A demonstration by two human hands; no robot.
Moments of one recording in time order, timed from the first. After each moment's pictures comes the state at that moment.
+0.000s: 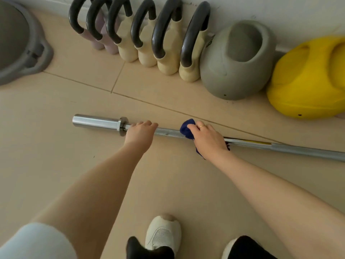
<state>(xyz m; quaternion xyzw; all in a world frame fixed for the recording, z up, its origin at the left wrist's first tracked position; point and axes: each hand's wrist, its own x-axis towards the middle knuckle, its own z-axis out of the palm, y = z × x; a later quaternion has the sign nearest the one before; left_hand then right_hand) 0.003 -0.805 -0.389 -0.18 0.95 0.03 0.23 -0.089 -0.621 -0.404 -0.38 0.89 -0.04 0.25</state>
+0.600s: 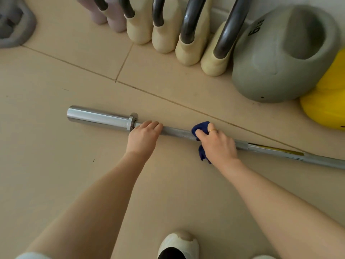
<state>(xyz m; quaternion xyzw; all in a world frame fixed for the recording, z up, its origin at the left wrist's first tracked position) 0.027 -0.864 -0.458 -0.14 0.99 0.08 0.06 -0.069 -0.678 -0.429 -0.37 0.90 0.09 0.23</state>
